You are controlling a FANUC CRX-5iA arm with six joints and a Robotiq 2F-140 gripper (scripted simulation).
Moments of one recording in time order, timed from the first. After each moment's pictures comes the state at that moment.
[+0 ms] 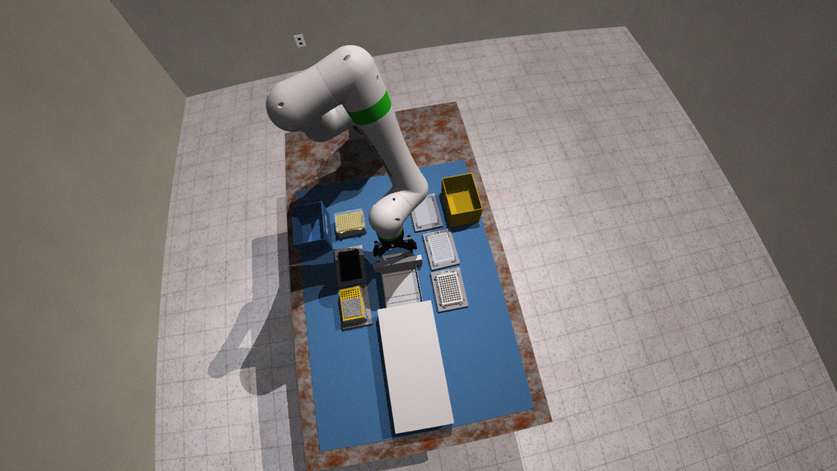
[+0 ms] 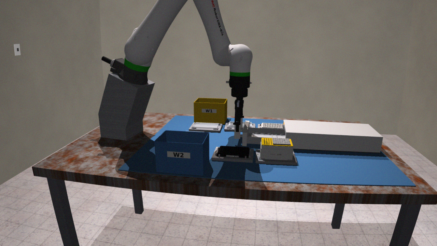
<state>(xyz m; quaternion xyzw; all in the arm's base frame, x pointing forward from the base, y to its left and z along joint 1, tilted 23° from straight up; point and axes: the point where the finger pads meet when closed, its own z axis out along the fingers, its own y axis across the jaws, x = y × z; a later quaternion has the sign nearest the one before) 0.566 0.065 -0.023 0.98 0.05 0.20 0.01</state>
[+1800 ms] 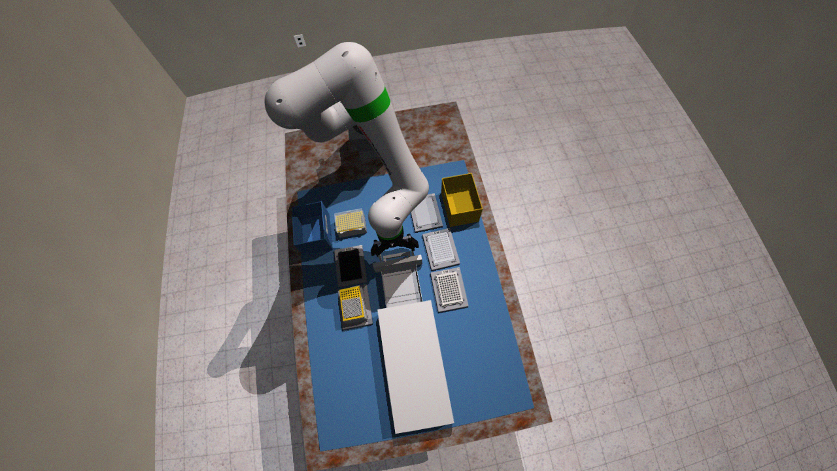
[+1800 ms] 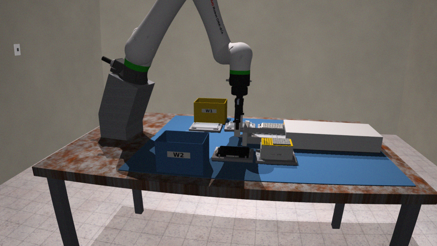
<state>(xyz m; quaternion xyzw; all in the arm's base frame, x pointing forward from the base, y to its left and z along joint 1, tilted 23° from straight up) 0.562 0.065 -0.016 0.98 0.05 0.20 0.01</state>
